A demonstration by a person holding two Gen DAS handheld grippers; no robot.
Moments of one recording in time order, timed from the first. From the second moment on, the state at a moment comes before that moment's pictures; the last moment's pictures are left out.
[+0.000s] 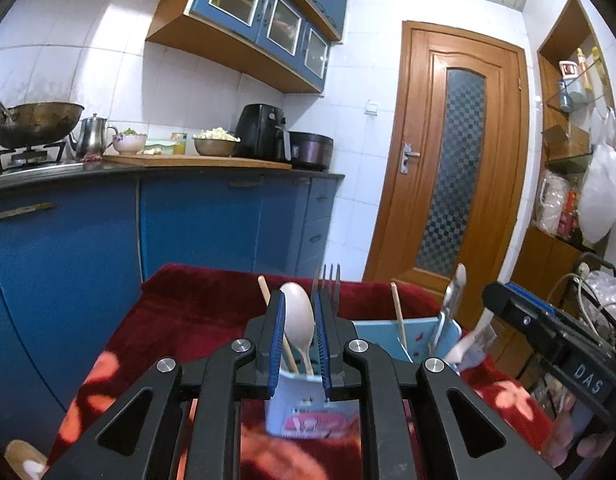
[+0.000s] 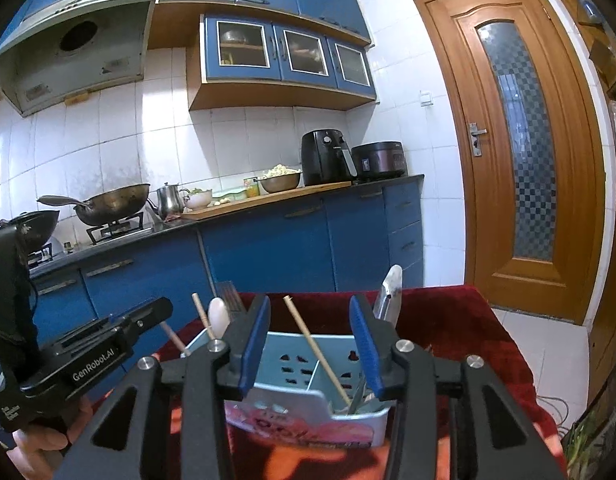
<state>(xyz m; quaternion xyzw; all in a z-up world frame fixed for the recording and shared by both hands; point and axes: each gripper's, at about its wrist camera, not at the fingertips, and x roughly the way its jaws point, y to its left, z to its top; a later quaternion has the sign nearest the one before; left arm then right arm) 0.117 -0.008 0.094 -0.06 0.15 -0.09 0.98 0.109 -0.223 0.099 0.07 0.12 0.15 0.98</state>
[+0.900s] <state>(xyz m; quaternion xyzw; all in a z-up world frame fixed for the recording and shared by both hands) 0.050 0.026 0.072 -0.02 0.28 -0.07 0.96 0.050 -0.206 0.066 0.08 0.26 0.16 0.95</state>
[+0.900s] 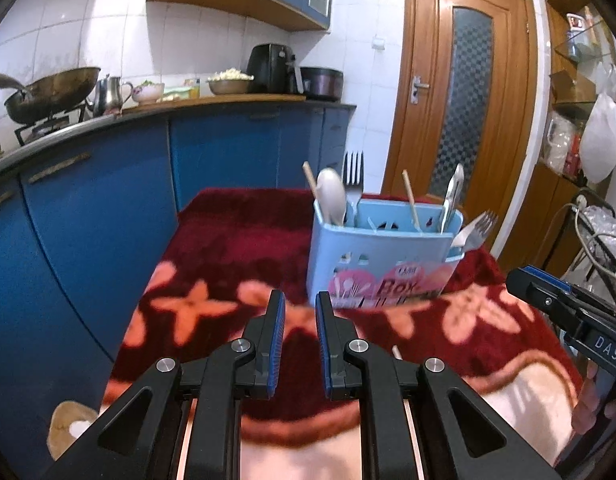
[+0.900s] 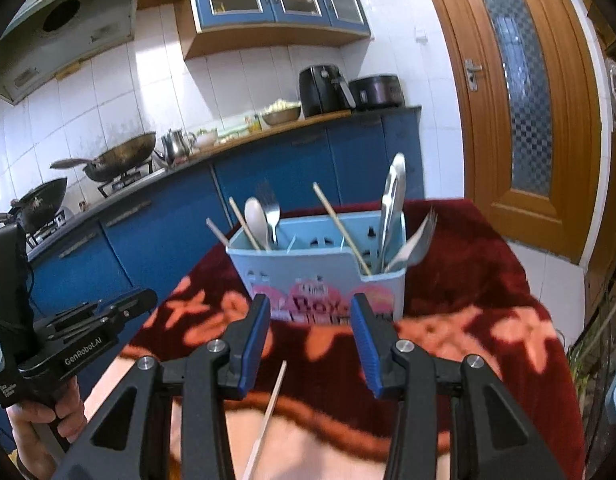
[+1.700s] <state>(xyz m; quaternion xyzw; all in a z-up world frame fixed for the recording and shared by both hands) 0.055 0.048 0.017 -0.03 0.37 -0.06 0.93 0.075 -0.155 0.000 0.03 0.49 0.20 0.85</state>
